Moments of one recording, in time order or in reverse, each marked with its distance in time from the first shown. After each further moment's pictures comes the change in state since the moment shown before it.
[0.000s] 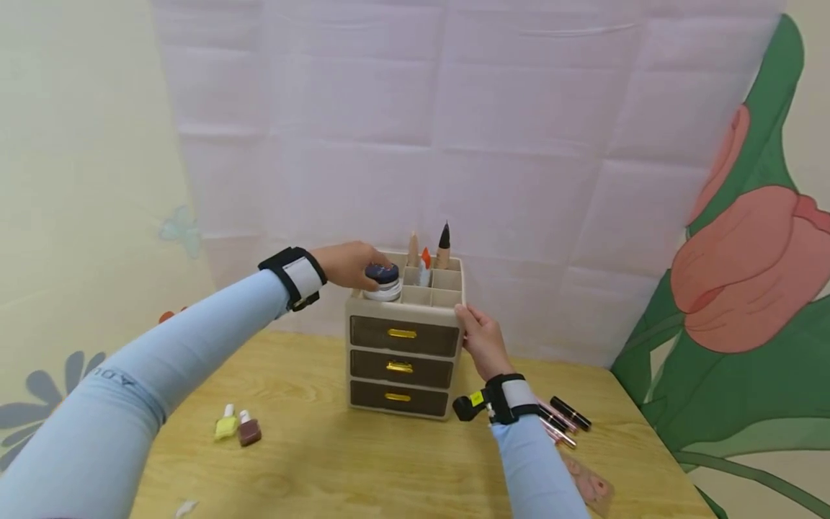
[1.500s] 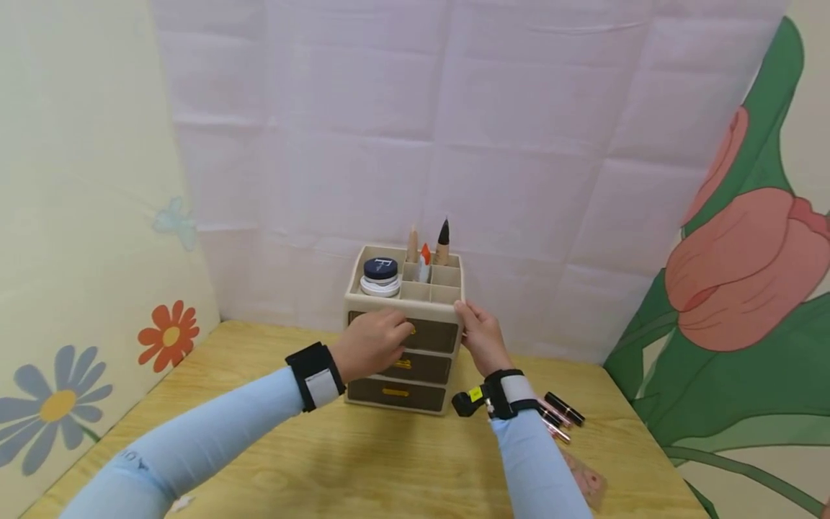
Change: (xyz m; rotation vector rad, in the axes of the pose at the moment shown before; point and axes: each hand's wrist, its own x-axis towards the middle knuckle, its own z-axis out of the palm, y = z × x) left_hand -0.012 0.064 0.131 0.443 0.718 0.336; right_hand -0.005 -0.012 -0.013 -0.026 0.042 0.050
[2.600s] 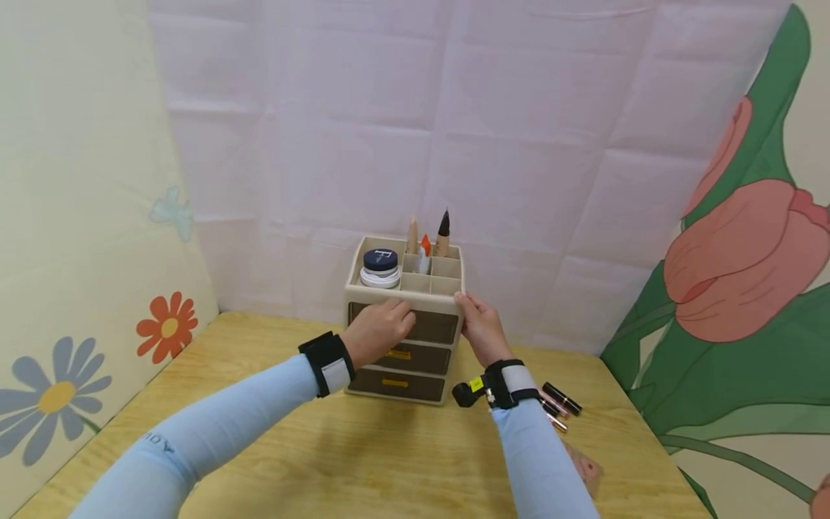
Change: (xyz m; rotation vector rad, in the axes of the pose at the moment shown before) left_hand 0.007 -0.003 0.019 0.260 0.039 0.077; right_hand -0.001 -0.003 0.001 0.005 -0.016 -0.024
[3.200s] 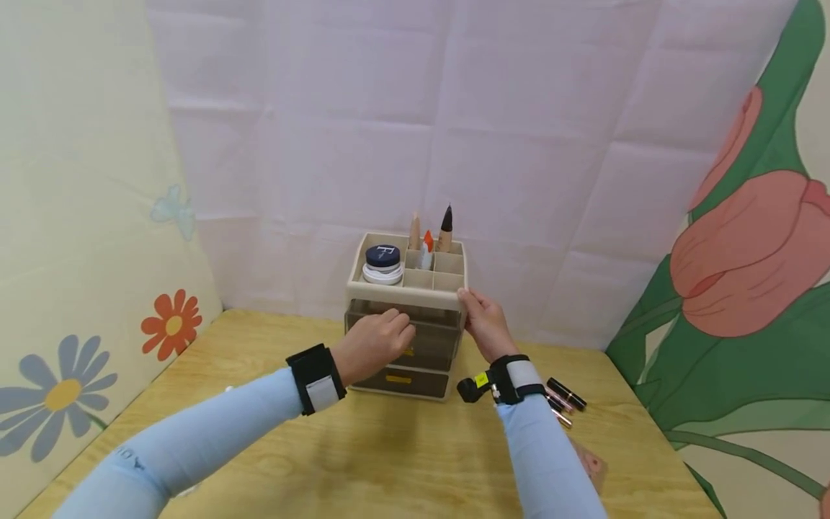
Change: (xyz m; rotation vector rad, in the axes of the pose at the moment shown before) left_hand -0.014 0.010 -0.027 -0.041 0.008 0.044; right_hand 0.001 -0.002 -0.003 -0.048 -0.050 0.033
